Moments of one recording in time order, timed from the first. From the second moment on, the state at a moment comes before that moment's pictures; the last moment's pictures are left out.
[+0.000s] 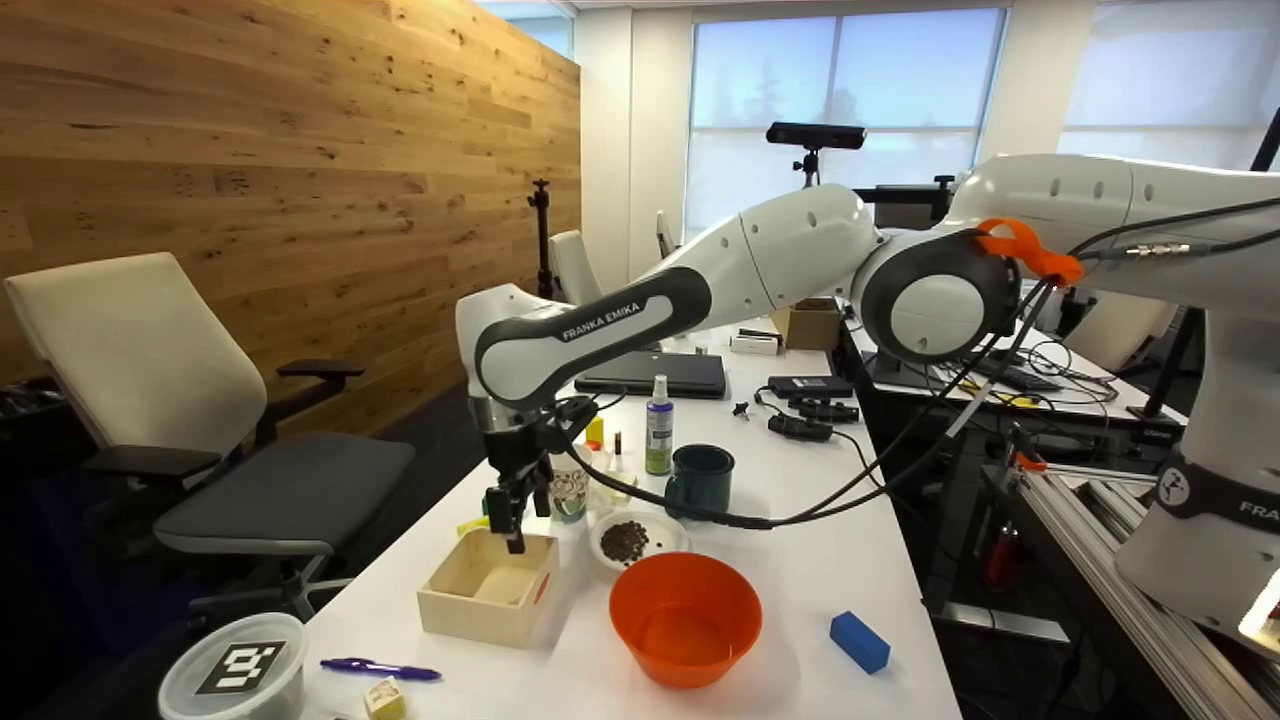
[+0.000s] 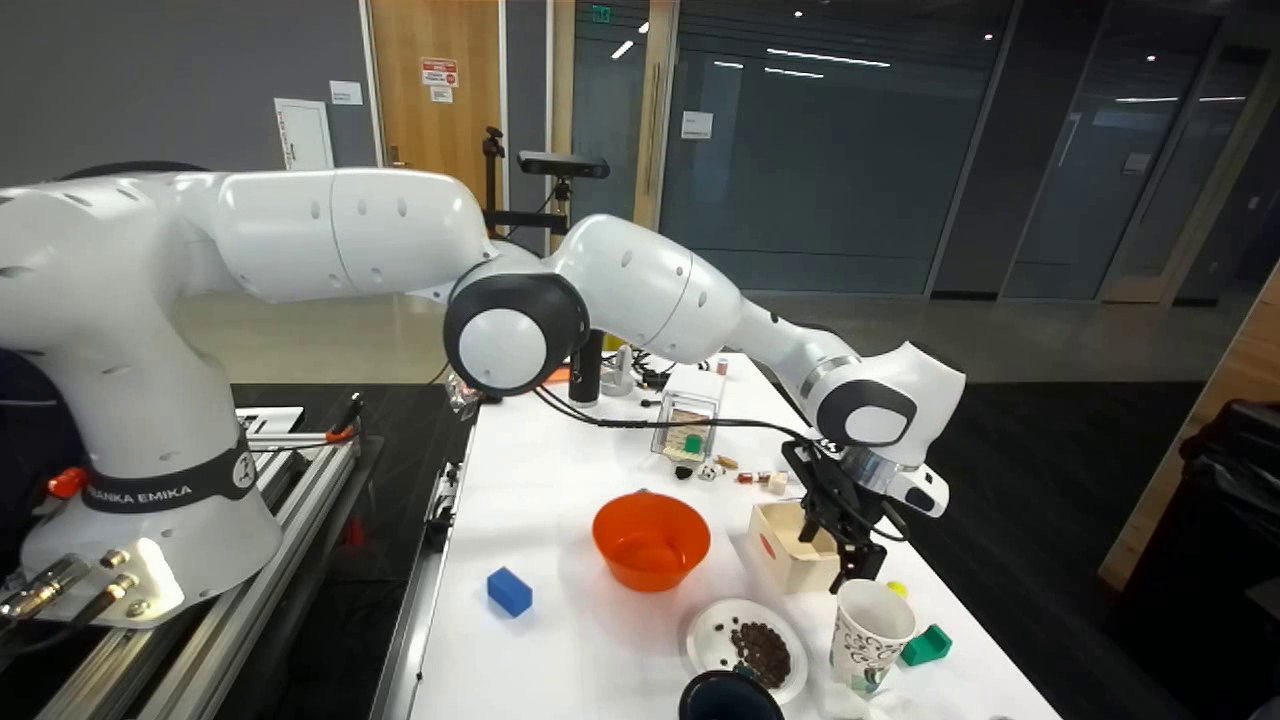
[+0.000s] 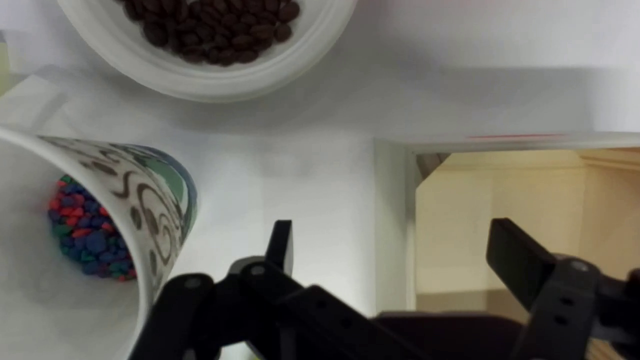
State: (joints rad) arm 0.00 1.44 -0.03 -0.56 0.07 1.86 -0.06
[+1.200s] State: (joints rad) arm 0.00 1.49 0.01 -0.47 0.07 1.96 -0.05
